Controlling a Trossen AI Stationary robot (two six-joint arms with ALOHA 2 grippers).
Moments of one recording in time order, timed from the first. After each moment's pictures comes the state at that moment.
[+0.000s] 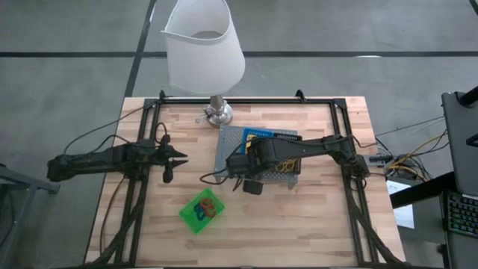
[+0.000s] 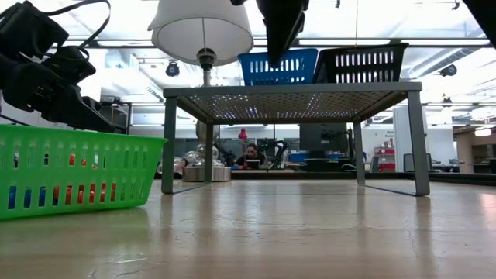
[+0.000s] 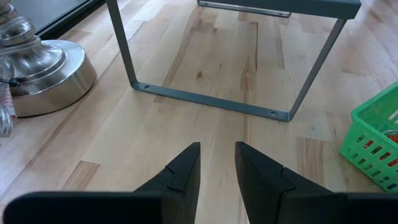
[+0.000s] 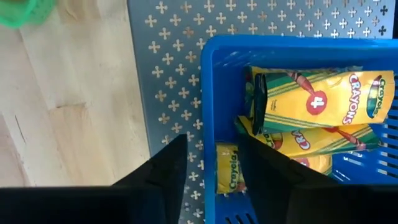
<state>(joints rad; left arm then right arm) 0.15 0.19 0.12 -0.44 -0.03 -0.03 0.16 2.15 2.25 -1.53 0.25 0.35</state>
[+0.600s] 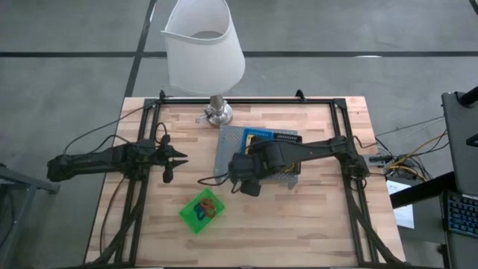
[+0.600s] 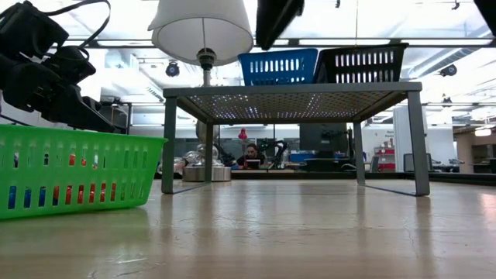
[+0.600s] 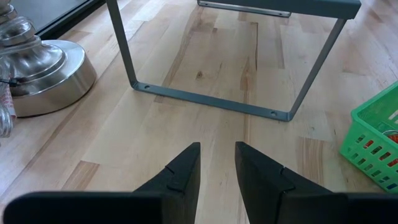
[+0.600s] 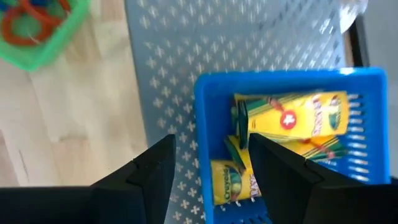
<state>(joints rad) 0.15 0.19 0.12 -0.44 -0.03 -0.03 0.21 2.12 2.25 -1.47 0.36 0.39</state>
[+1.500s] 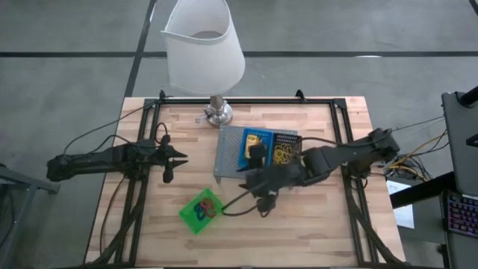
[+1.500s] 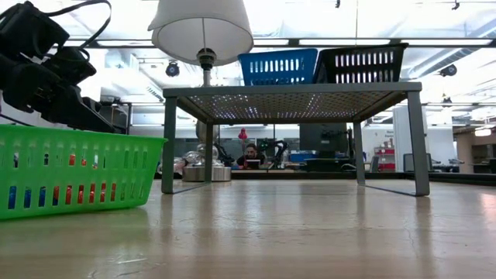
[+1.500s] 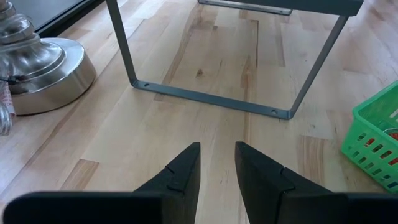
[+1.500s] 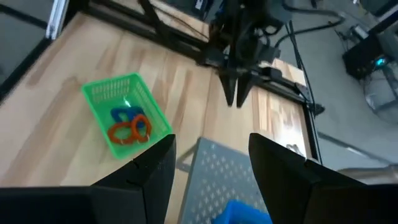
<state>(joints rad) 0.15 0.20 0.12 -0.44 -0.03 -0.03 0.36 1.73 1.81 -0.73 0.39 -0.16</state>
